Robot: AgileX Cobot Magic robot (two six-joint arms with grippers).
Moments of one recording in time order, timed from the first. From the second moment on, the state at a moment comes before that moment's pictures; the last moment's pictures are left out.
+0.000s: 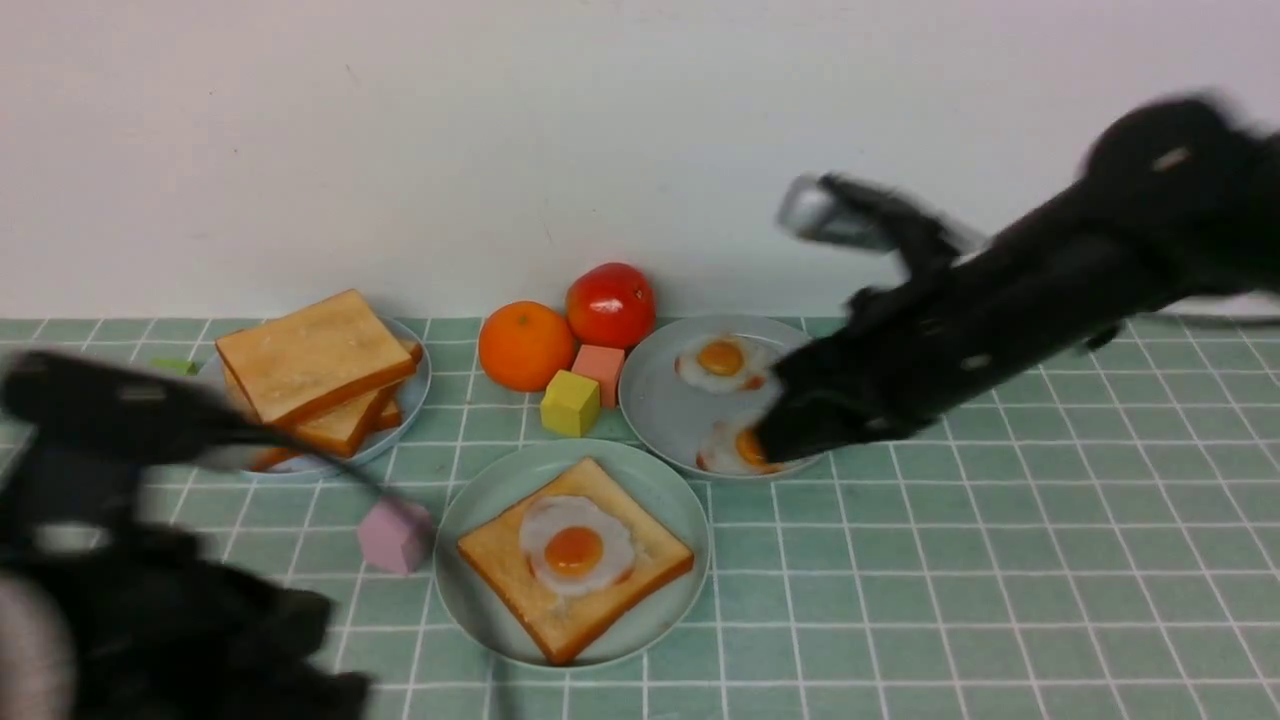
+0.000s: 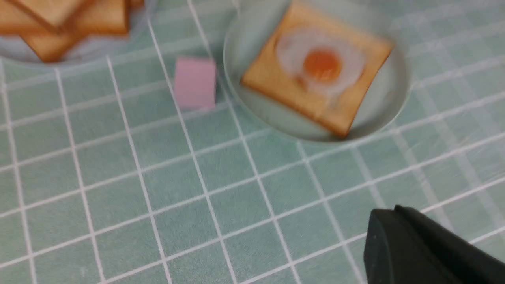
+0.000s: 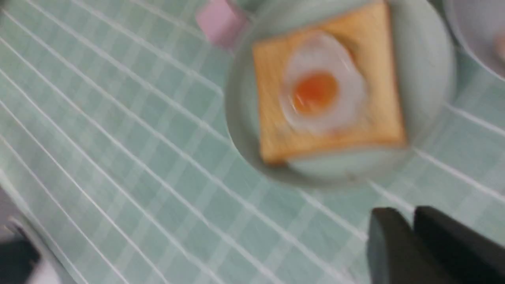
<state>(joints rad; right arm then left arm) 0.35 1.61 -1.32 0.61 0.94 -0.37 -0.73 0.99 -0.71 0.33 0.66 -0.58</state>
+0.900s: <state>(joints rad) 0.49 0.83 -1.05 0.21 1.03 -0.08 -0.05 1.89 -1.38 -0.04 0.55 0.59</state>
